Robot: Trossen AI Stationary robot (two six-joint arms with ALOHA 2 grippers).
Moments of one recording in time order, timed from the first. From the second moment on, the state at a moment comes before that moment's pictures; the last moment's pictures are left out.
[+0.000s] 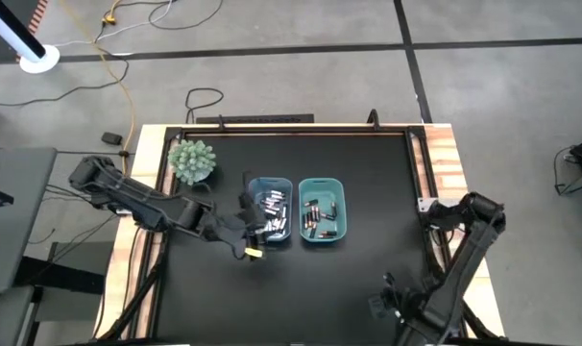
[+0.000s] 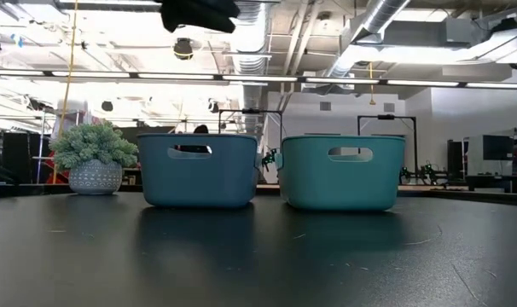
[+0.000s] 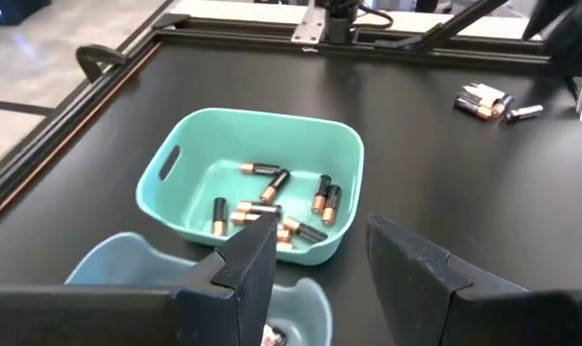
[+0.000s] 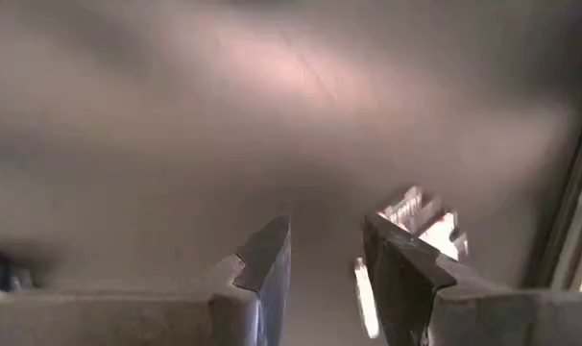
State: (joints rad) left arm -0.36 1.38 1.06 -0.22 -0.56 -0.26; right arm 0.97 1.84 1.63 -1.52 0.33 2.27
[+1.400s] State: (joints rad) left arm -0.41 1.49 1.15 -0.30 -0.53 -0.34; right arm 1.05 1.35 0.90 -0.94 0.00 1.96
